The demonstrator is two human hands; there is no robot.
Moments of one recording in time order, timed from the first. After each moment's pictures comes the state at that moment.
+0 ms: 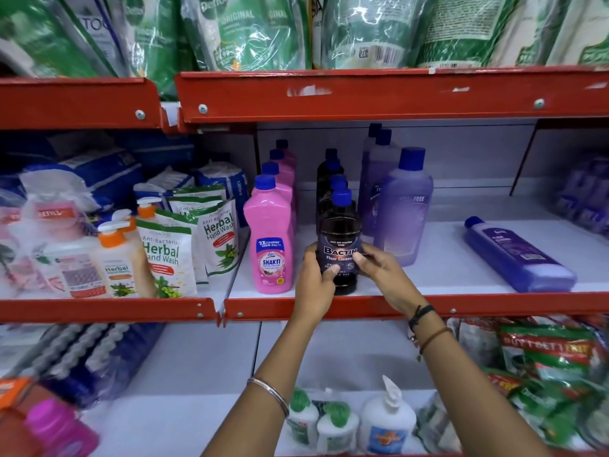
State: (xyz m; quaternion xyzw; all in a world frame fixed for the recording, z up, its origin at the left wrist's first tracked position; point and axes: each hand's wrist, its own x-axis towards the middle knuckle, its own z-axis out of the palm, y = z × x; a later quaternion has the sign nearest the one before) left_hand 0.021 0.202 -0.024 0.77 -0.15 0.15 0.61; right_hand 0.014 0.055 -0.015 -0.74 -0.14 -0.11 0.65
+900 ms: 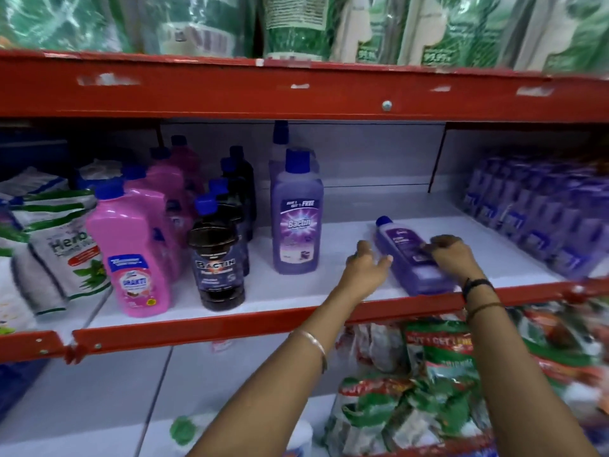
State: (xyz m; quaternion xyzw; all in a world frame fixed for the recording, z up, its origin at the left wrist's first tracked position) left_hand 0.026 -0.059 -0.005 0.82 -0.23 -0.10 0.51; right_hand -0.008 -0.247 0.005 -0.84 0.25 -0.21 0.43
